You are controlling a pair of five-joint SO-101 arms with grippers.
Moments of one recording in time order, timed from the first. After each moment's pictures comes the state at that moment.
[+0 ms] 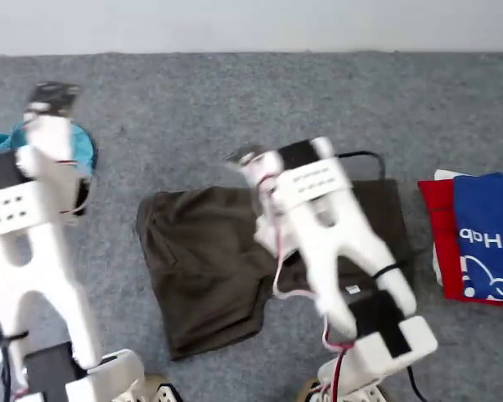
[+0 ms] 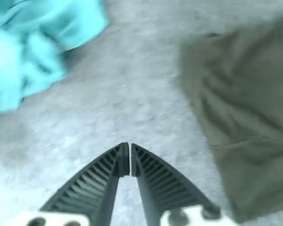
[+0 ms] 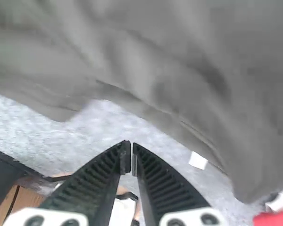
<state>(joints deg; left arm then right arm) -24.5 -13.7 1.0 99.4 -17.5 -28.9 3.6 5.7 98.3 16.6</state>
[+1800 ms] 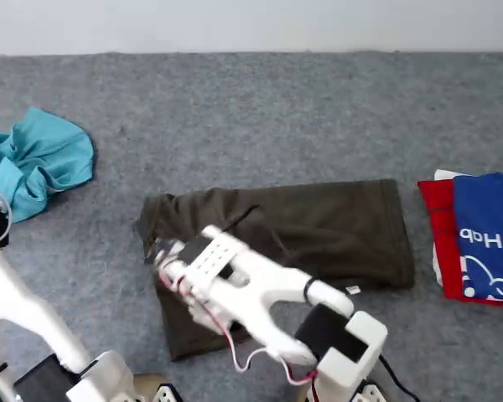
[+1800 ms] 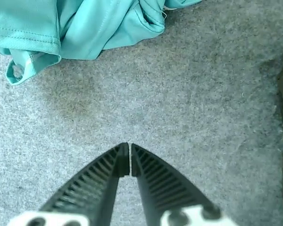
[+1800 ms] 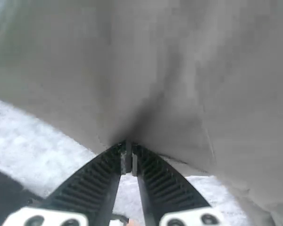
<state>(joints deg) -44.4 -16.4 1.0 98.9 -27.8 -57.0 11.4 21.7 79.3 9.4</state>
